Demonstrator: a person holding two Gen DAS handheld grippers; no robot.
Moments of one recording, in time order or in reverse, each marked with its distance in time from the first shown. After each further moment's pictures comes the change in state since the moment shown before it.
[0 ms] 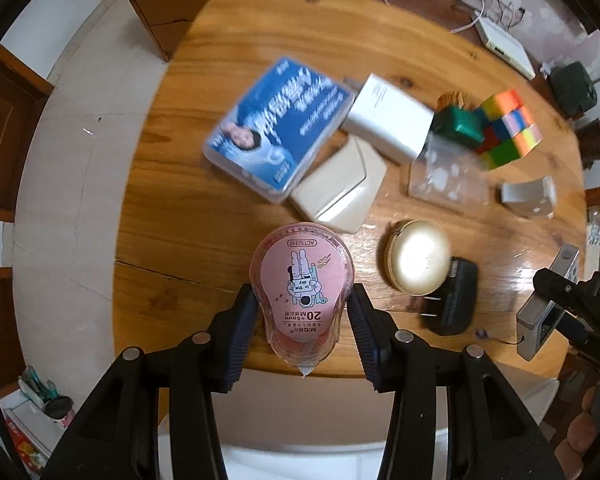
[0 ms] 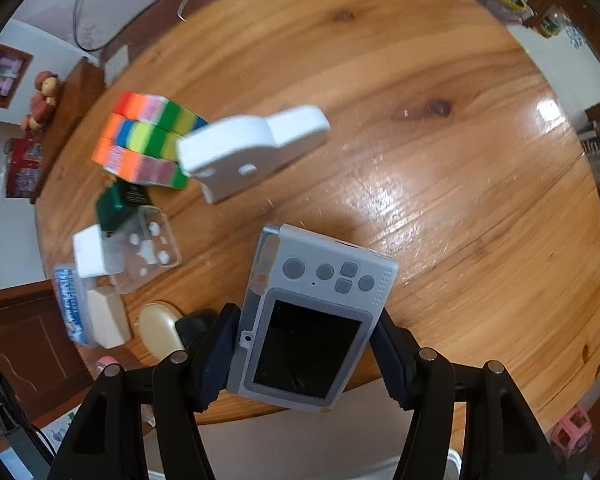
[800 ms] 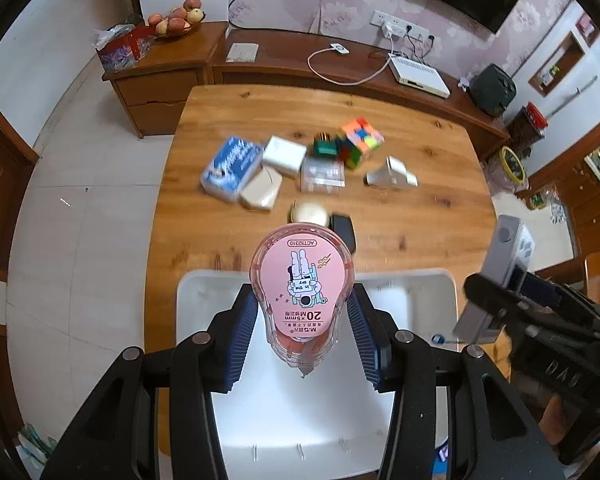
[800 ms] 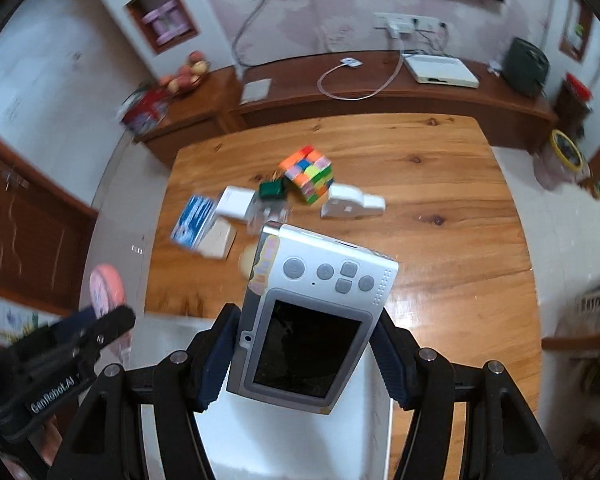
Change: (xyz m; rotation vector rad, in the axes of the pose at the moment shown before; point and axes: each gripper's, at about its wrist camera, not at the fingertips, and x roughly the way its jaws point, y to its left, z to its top) left arm -0.135 -0.034 -0.151 0.178 -0.248 -0.101; right arm -0.132 -0.005 -0.124 -0.509 -0.283 0.103
